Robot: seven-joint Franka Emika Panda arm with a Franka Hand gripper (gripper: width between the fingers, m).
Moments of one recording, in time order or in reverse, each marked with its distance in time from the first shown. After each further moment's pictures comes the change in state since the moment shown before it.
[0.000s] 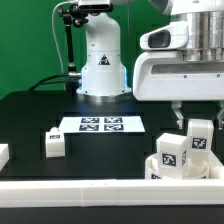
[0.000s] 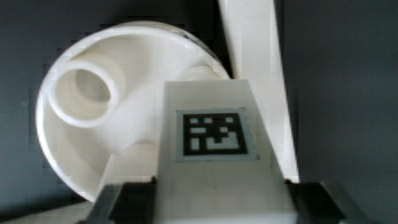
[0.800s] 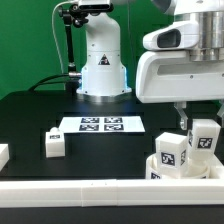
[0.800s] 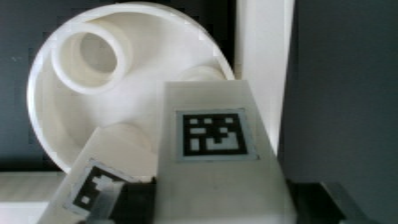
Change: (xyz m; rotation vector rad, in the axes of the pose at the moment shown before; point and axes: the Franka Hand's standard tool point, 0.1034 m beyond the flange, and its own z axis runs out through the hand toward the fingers) arm -0.001 -0.001 0.000 -0.003 0.001 -0.297
